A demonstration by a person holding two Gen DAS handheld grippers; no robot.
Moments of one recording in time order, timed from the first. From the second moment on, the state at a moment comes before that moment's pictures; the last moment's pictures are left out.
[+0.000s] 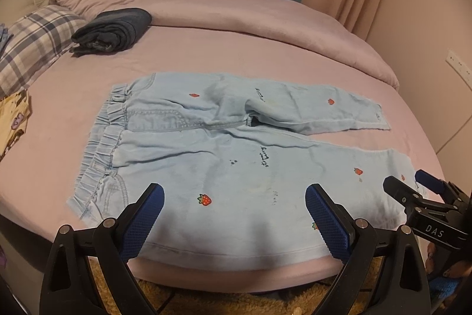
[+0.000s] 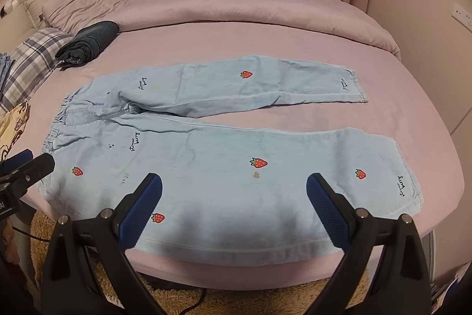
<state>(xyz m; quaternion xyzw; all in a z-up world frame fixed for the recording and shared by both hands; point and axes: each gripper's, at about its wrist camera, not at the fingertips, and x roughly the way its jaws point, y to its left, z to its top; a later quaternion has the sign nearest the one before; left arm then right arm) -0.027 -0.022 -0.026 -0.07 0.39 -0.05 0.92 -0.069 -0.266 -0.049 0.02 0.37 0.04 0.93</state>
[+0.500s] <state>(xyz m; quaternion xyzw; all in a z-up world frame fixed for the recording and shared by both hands) -0.022 -0.033 -0.036 -0.03 0.41 -0.05 0.91 -0.072 -0.271 -0.052 0.03 0.38 0.03 0.92</state>
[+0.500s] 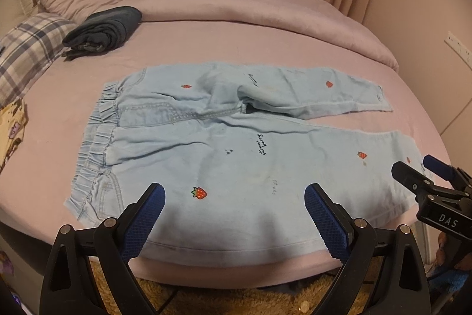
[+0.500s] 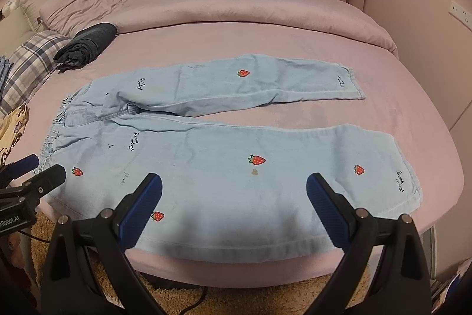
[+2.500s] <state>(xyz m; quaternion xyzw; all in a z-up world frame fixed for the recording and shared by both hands) 0.026 0.123 -0.106 -0.15 0.48 0.12 0.86 -0.078 -0.527 -0.134 0.23 0.43 -0.23 0.84</state>
